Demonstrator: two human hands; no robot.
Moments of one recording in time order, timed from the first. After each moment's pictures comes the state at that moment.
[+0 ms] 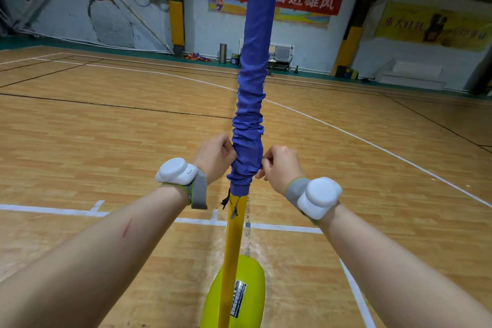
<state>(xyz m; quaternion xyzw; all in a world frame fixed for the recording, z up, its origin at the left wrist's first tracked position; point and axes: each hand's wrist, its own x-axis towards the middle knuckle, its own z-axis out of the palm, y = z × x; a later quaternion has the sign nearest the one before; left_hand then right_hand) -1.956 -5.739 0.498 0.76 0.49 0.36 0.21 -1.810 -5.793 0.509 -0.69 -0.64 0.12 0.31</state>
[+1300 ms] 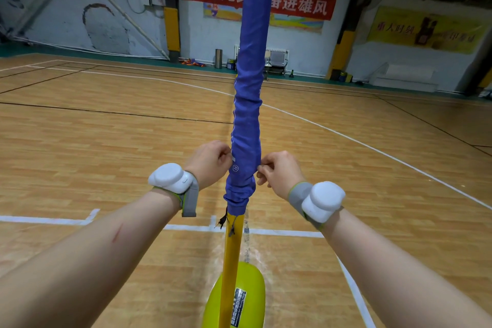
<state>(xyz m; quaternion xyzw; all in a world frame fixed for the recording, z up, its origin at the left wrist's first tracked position) -1.964 -5.731 0.499 0.81 0.45 0.33 0.14 -1.803 -5.792 0.511 -0.68 -0.64 0.16 0.33</state>
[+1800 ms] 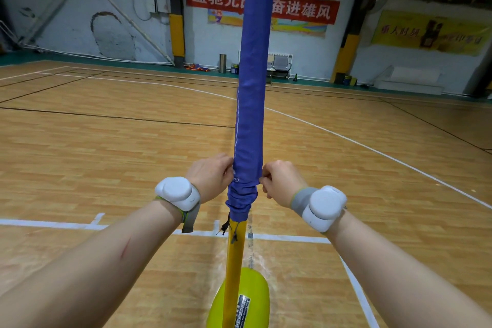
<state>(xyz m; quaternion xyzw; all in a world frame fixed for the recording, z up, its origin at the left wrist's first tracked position) -1.968 -5.728 0.482 0.87 0.44 0.22 0.02 -1.799 -5.788 0.509 -0.70 -0.69 0.10 0.17</state>
